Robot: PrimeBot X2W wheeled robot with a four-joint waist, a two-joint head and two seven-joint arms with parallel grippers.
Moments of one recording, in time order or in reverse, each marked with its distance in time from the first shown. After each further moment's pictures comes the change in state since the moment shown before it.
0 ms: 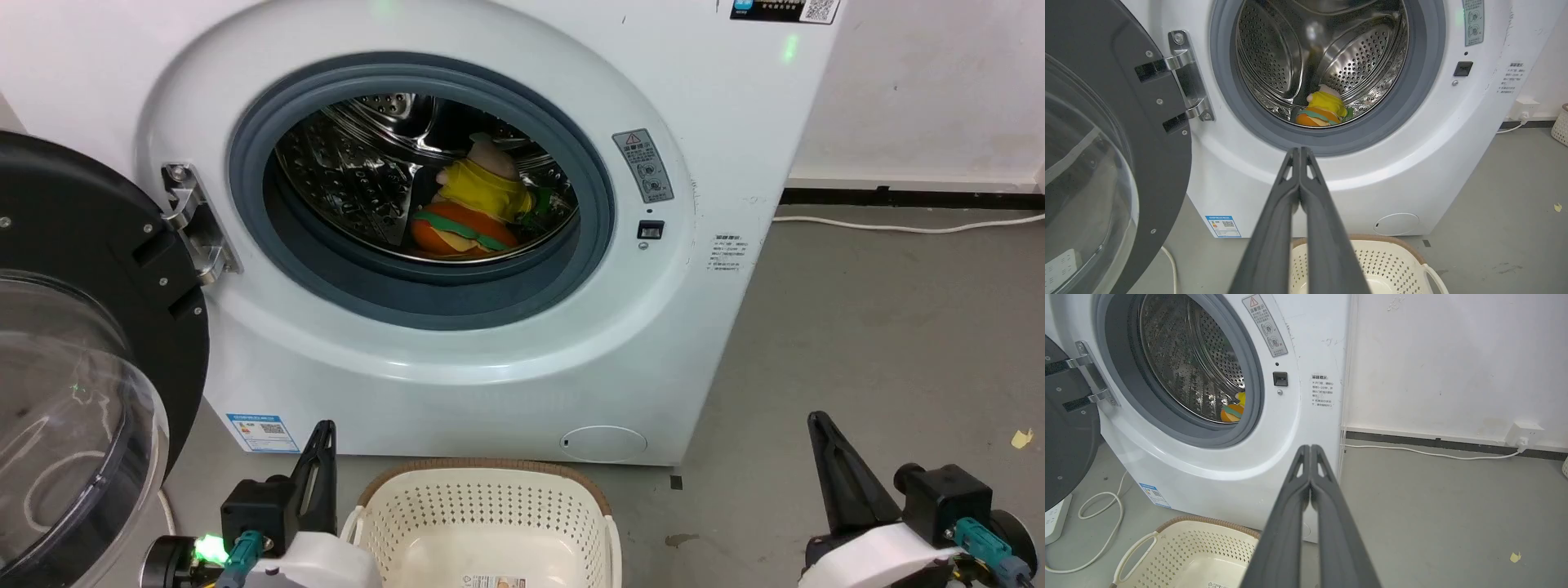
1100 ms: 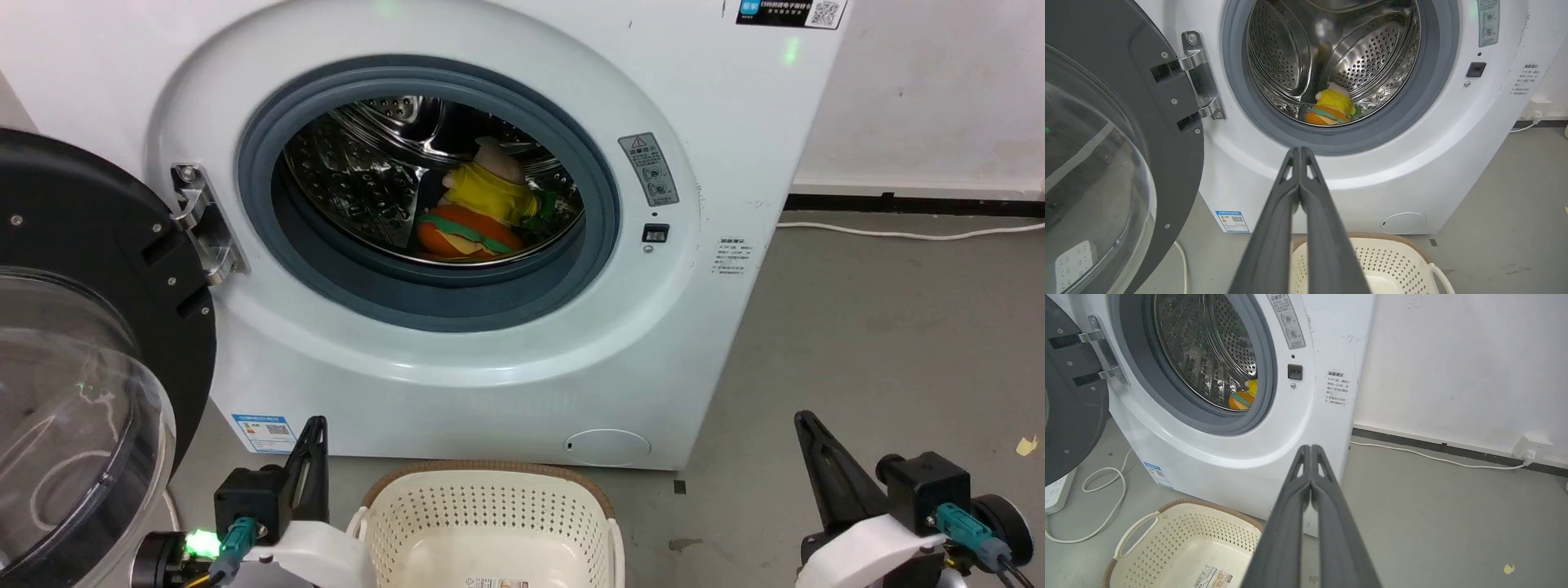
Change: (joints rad) left arm -0.002 -0.017 0.032 -0.036 0.026 -0.009 0.066; right arm -0.012 0.000 -0.001 -0.018 -0.061 0.000 0.067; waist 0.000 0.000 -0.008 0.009
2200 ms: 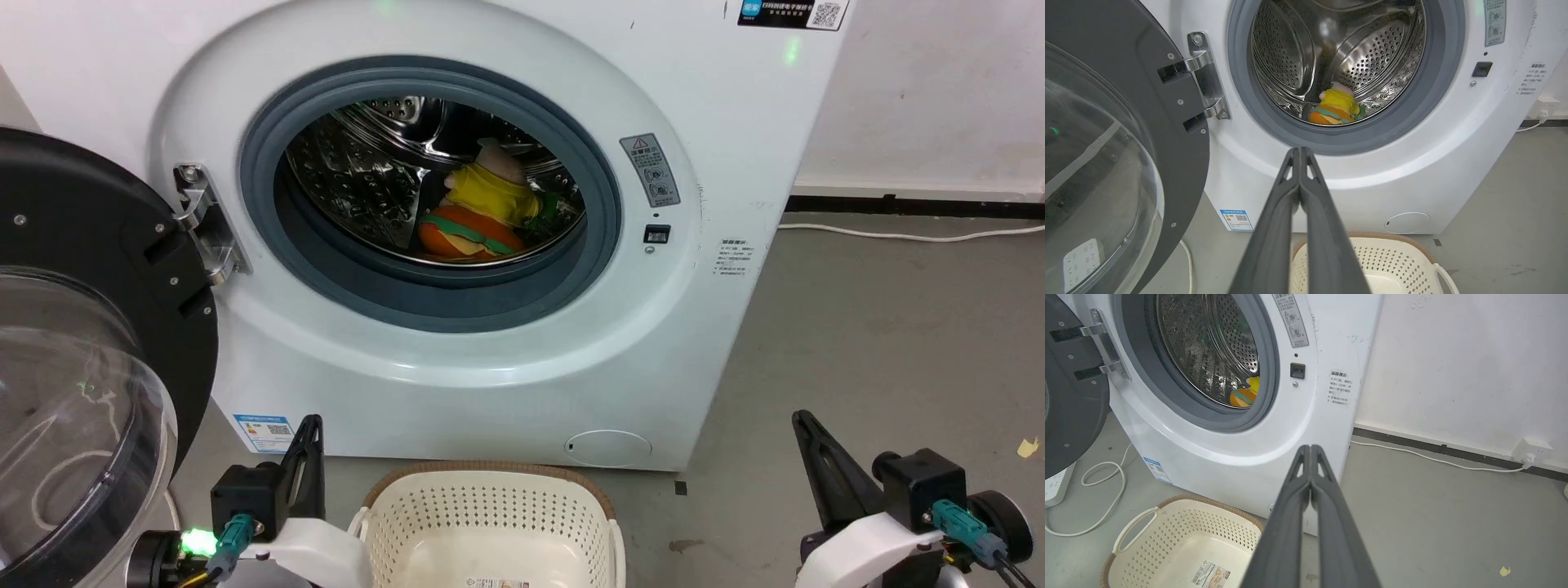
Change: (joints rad) left arm -0.001 -0.003 0.011 -0.012 0.013 0.000 0.022; right arm -0.002 0.000 -0.001 -0.008 -0.018 0.000 0.020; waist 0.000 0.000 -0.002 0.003
